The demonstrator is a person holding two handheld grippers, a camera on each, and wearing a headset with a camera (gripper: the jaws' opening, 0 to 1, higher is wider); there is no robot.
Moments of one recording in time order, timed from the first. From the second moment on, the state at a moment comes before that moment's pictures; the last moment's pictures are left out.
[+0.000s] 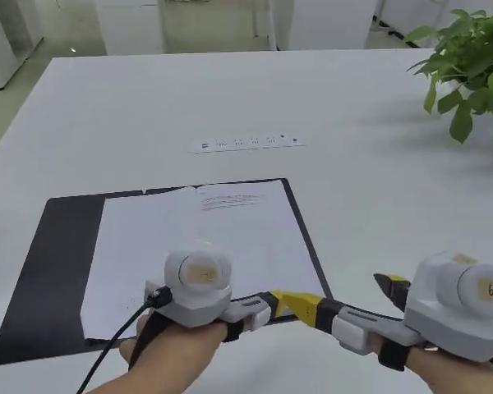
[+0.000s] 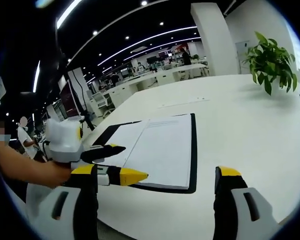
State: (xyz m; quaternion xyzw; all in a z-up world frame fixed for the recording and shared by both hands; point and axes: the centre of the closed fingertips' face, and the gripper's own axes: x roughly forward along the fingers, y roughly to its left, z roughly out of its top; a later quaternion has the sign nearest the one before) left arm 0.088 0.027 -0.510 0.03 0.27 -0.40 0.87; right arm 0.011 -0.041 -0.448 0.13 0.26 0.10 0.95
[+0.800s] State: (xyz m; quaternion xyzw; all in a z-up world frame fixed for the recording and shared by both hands) left arm 0.096 -0.003 -0.548 0.08 0.22 -0.38 0.90; right arm 0.014 -0.056 -0.466 0.16 0.27 0.09 0.95
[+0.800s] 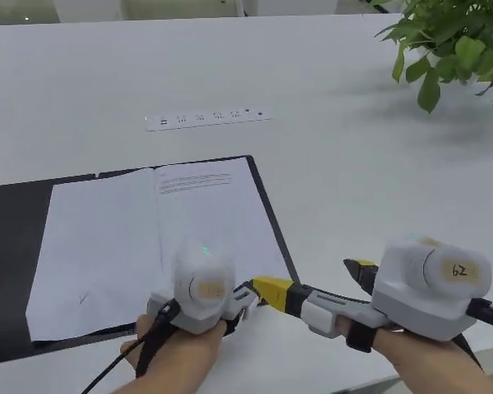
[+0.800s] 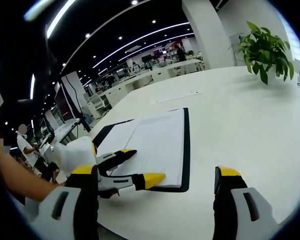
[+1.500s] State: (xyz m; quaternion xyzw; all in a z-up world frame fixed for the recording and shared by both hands) left arm 0.094 0.003 -0.548 0.06 0.16 -0.40 0.90; right arm 0.015 -0.053 -0.477 0.16 0.28 0.10 0.94
